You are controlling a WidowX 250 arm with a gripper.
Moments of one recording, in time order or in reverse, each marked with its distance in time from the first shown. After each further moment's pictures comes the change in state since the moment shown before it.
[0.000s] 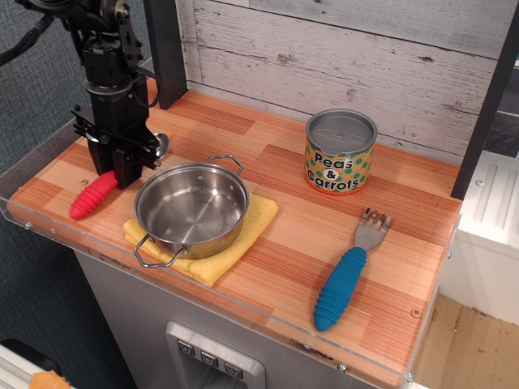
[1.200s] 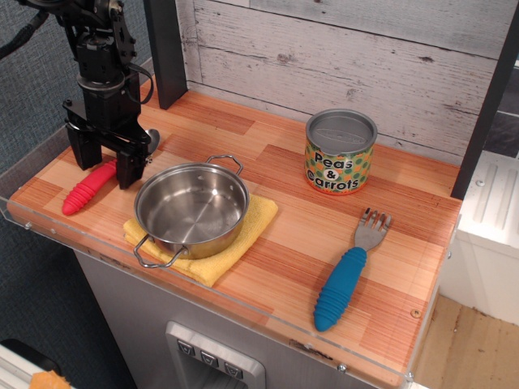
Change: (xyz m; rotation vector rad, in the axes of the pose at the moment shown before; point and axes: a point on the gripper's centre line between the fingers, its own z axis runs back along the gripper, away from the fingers) arm -0.001 0.007 0.000 0.011 0.018 0.009
